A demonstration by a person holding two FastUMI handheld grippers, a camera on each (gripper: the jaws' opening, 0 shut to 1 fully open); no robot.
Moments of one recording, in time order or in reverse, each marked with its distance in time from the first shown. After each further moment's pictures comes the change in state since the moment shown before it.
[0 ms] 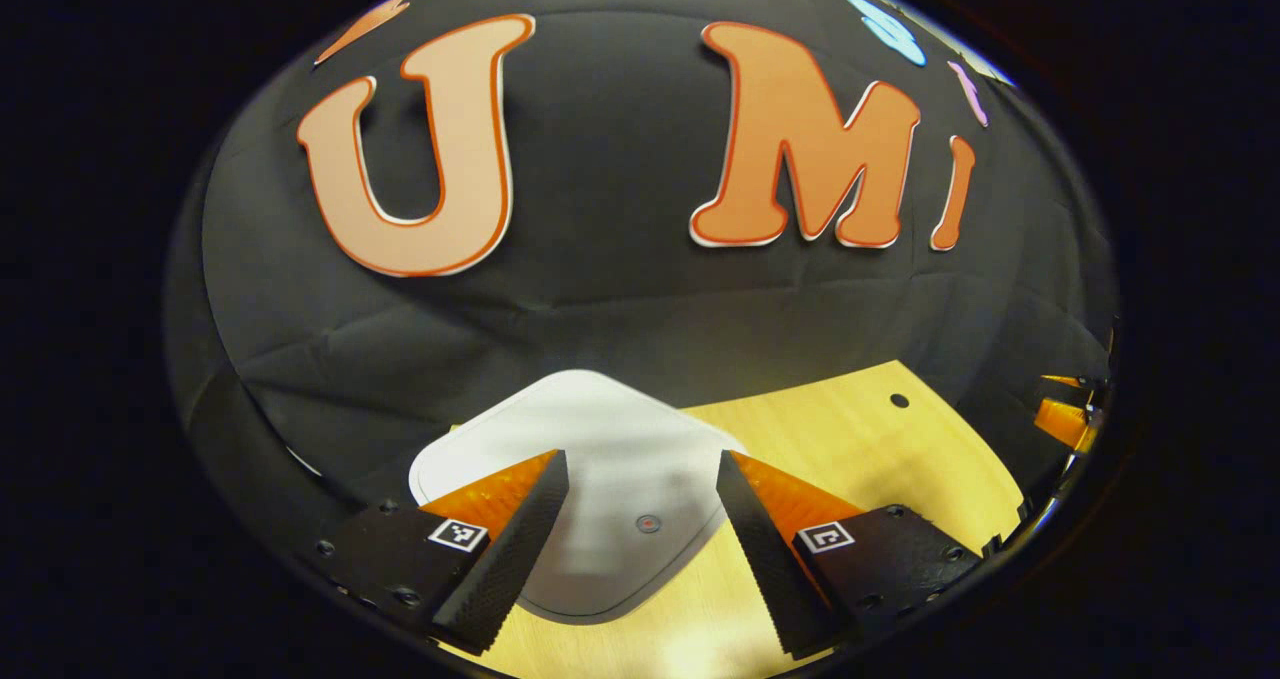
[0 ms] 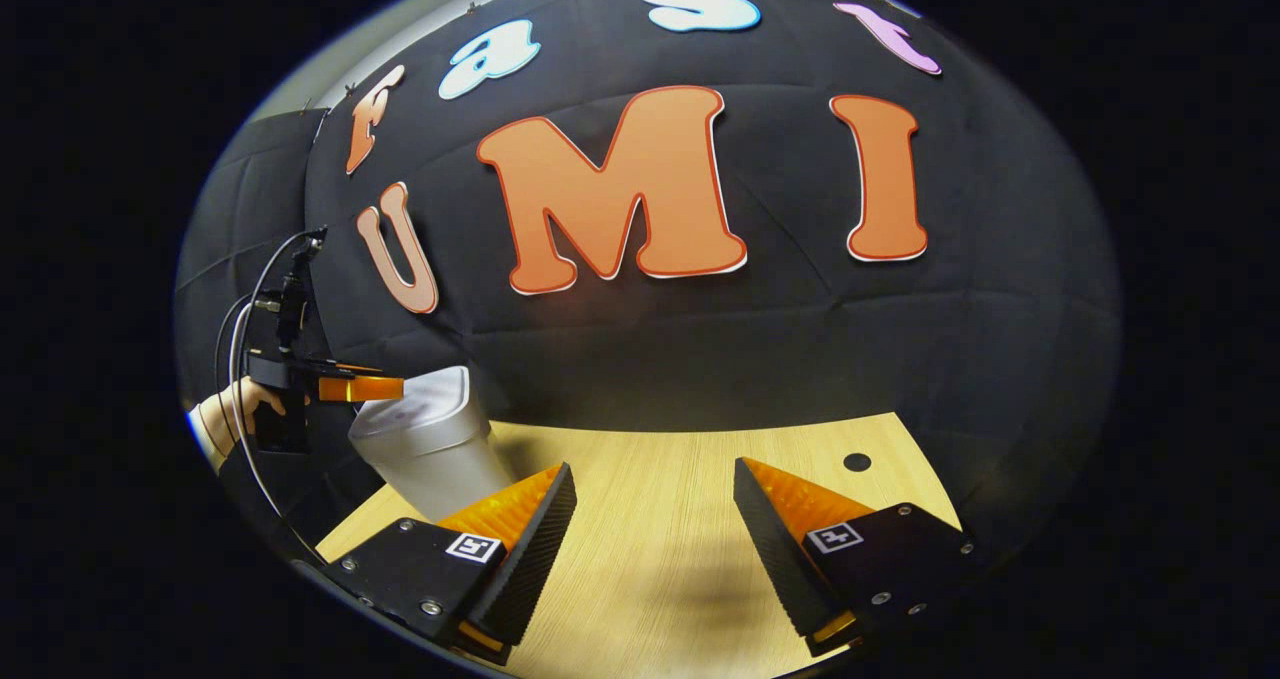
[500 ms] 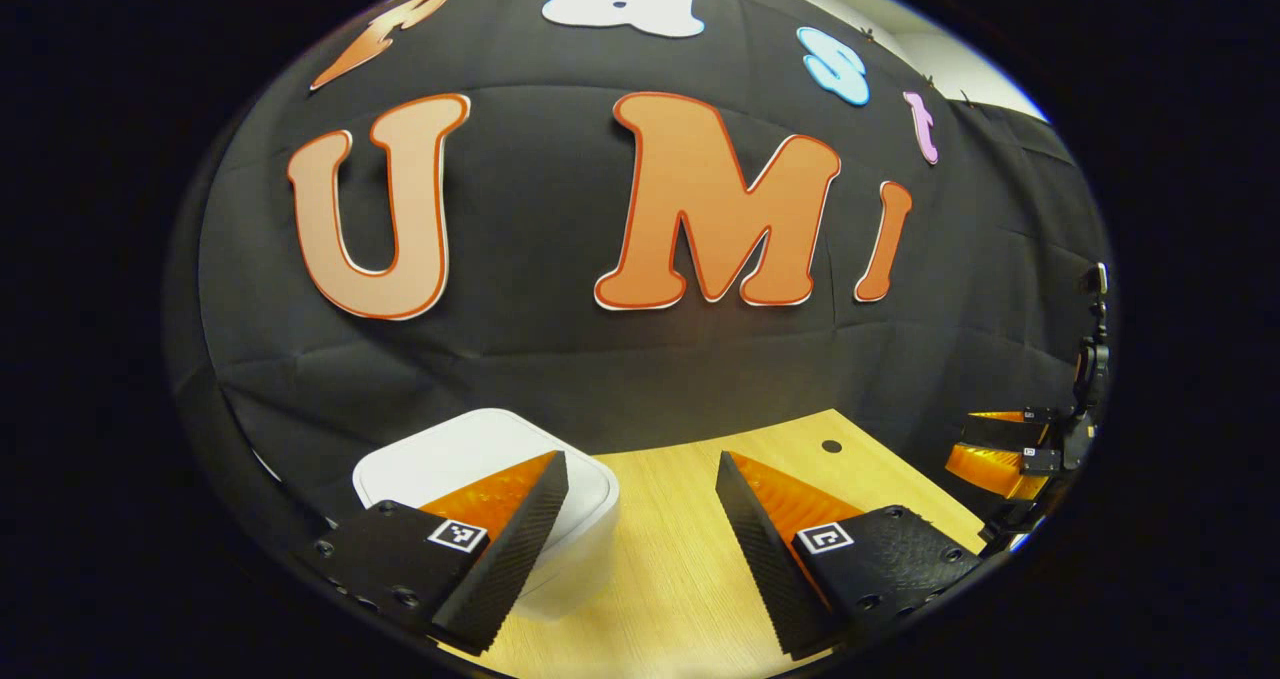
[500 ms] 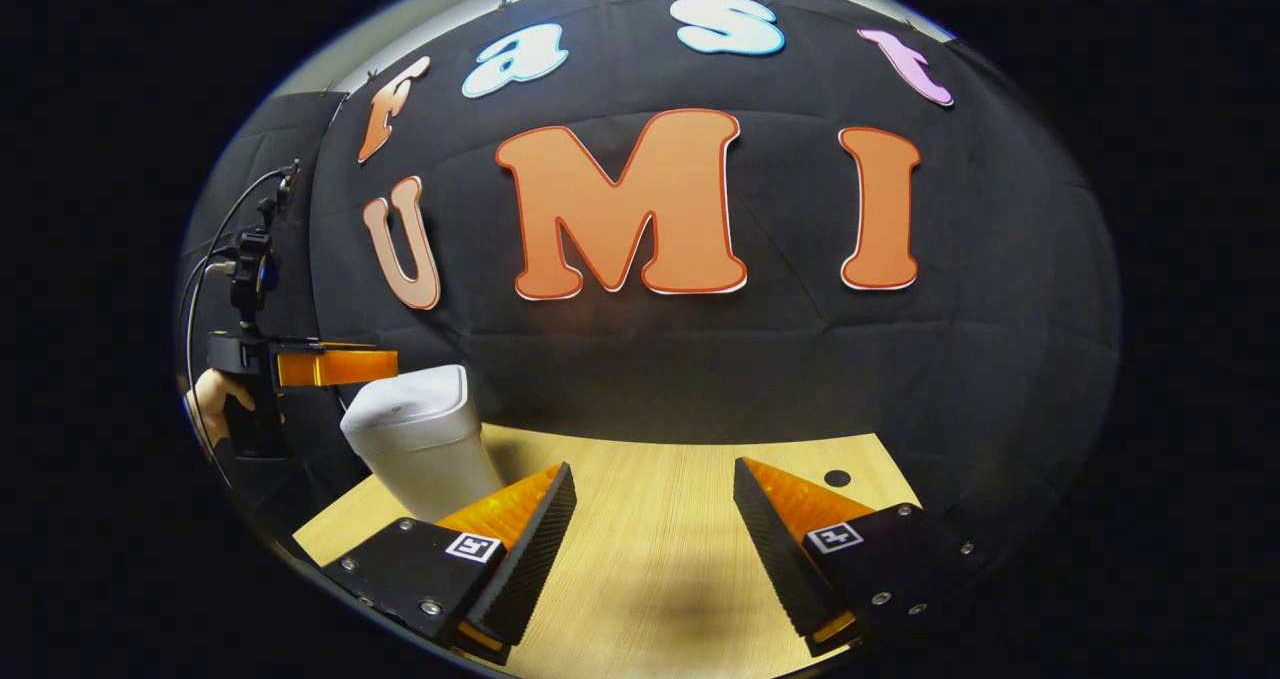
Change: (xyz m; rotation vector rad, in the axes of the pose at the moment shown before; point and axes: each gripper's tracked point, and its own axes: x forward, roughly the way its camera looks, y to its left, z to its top) left arm -0.041 -0.081 0.021 -0.023 -0.174 -0.091; right arm -0.018 0.008 0.002 -0.065 -0.049 -0.044
